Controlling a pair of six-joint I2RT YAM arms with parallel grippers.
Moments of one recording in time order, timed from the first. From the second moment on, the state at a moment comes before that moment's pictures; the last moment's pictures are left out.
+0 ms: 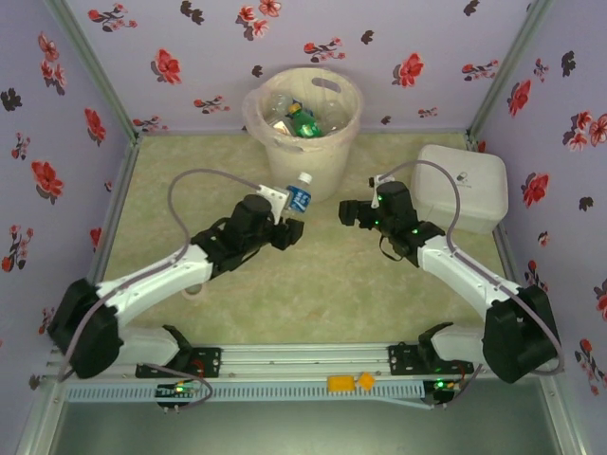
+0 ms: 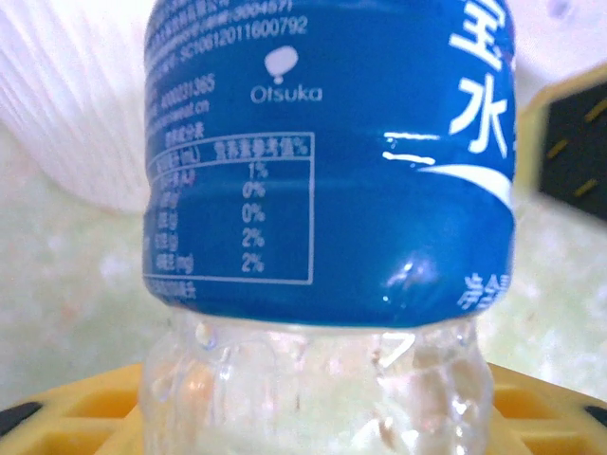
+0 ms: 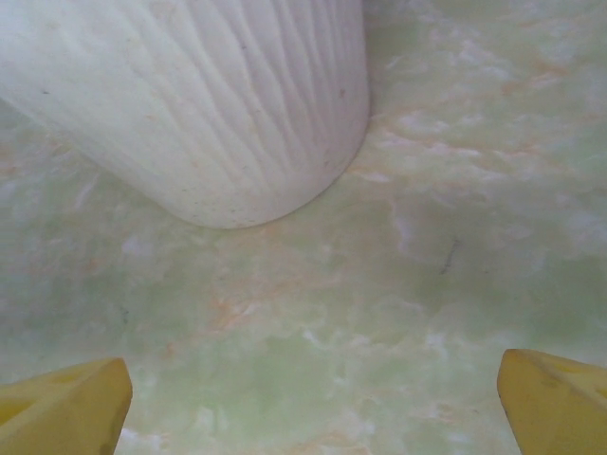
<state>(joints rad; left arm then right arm) -0.82 1.26 0.88 -0.13 -0.09 -0.28 0.46 1.26 0.80 -0.15 0.02 0.36</state>
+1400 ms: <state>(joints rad) -0.66 2.30 2.55 -0.71 -0.09 -0.25 0.46 1.03 0.63 -0.12 -0.02 0.35</state>
